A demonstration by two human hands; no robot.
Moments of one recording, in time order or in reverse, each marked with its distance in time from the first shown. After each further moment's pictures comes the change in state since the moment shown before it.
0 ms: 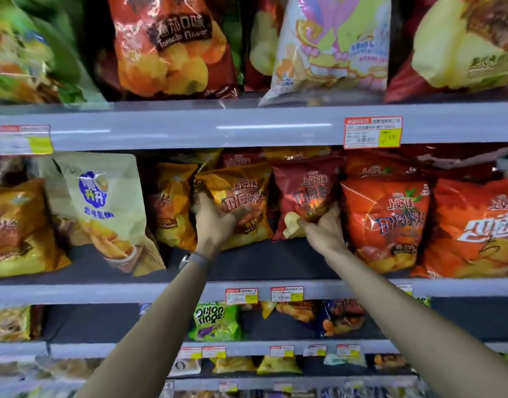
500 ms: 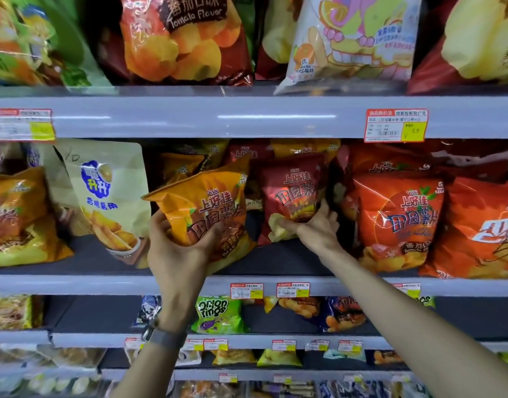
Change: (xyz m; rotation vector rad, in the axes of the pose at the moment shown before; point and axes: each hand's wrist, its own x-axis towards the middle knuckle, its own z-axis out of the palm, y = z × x) left_hand -0.078 -0.016 -0.064 -0.128 0.364 0.062; right_hand -0.004 -0.002 0.026 -0.101 -0.112 0.059
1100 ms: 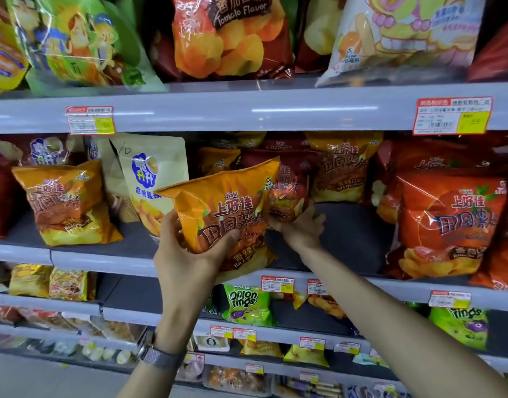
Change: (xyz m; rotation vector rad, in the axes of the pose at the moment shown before) left_hand -0.012 0.011 -0.055 0.003 -0.058 0.033; right_hand -0.026 -0.039 0.086 0.171 -0.126 0.014
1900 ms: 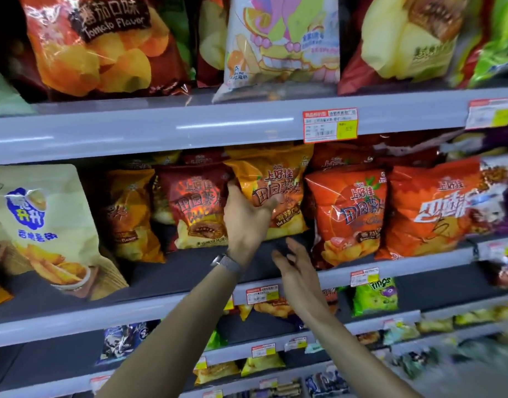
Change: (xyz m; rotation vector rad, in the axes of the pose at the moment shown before) left_hand 0.016 0.024 0.225 0.015 -0.473 0.025; right_hand -0.083 0.070 -0.101 0.245 0.098 -0.053
